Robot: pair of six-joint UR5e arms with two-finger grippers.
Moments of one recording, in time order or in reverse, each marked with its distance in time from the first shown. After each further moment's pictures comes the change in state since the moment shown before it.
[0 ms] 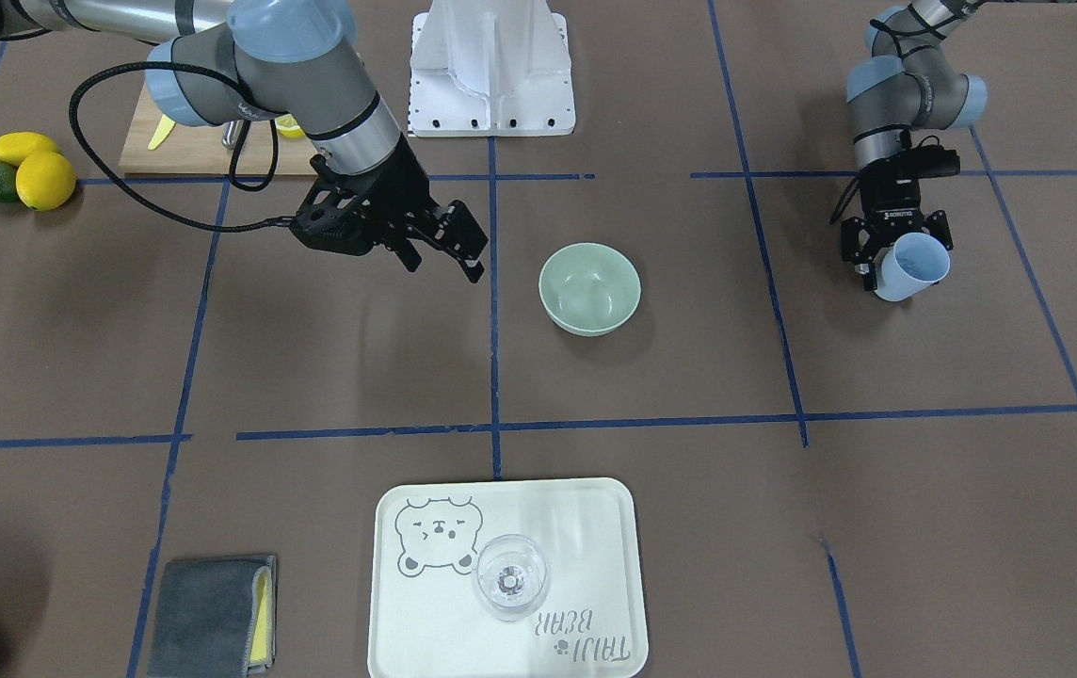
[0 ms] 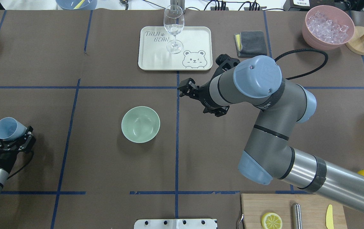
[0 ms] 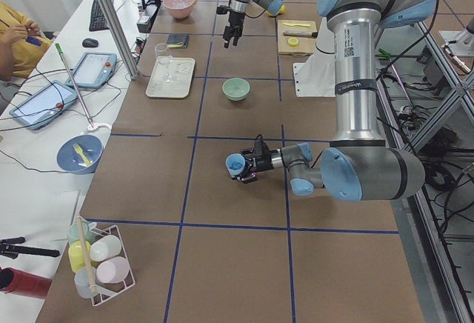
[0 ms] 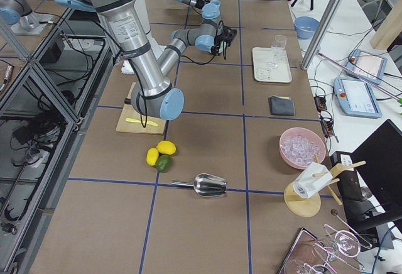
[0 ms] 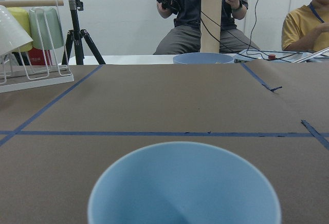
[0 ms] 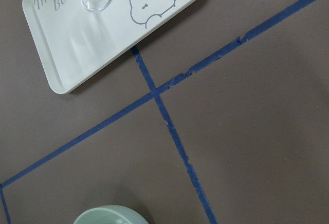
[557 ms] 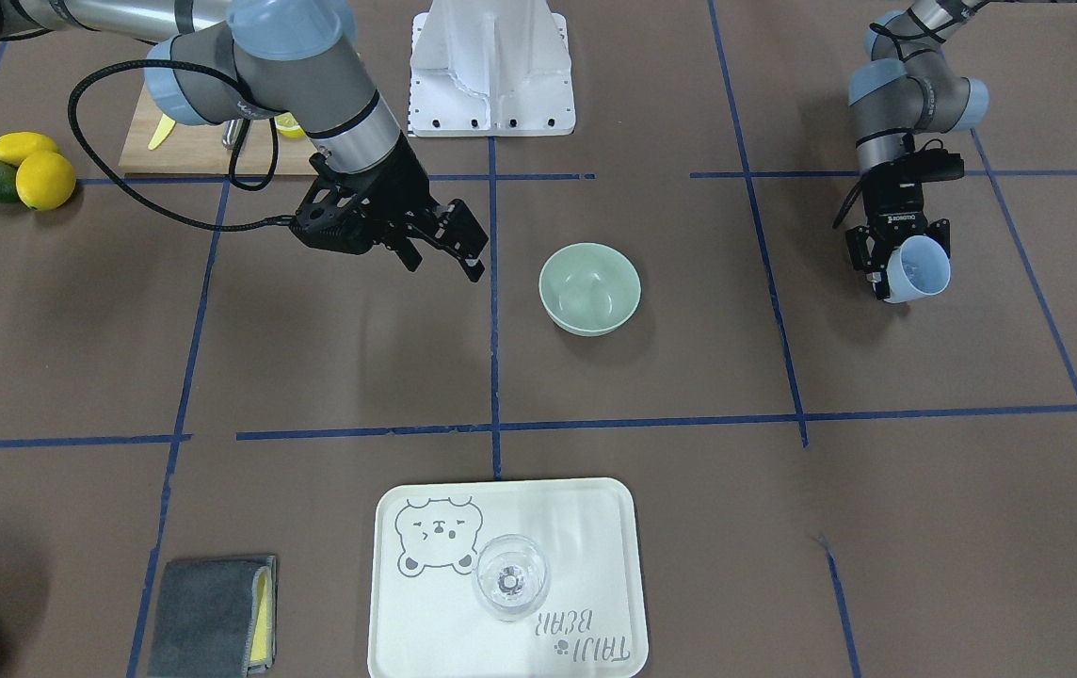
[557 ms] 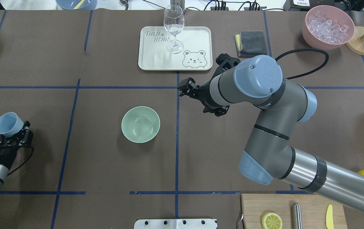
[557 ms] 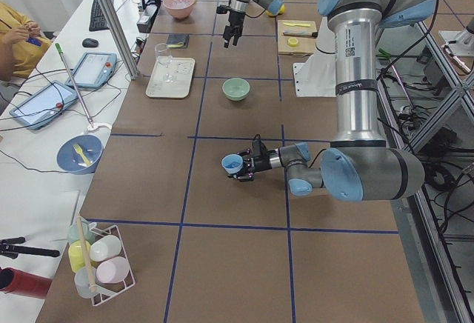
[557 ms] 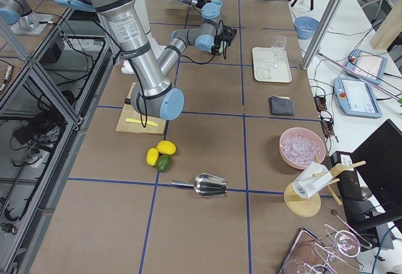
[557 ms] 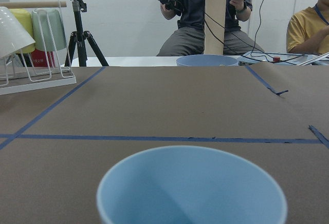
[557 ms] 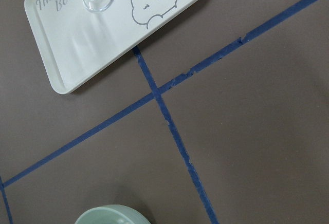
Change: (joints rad) left arm -0.019 -0.004 0.003 -0.034 -0.018 0.022; right arm 0.001 0.000 0.004 0.000 -0.001 0.000
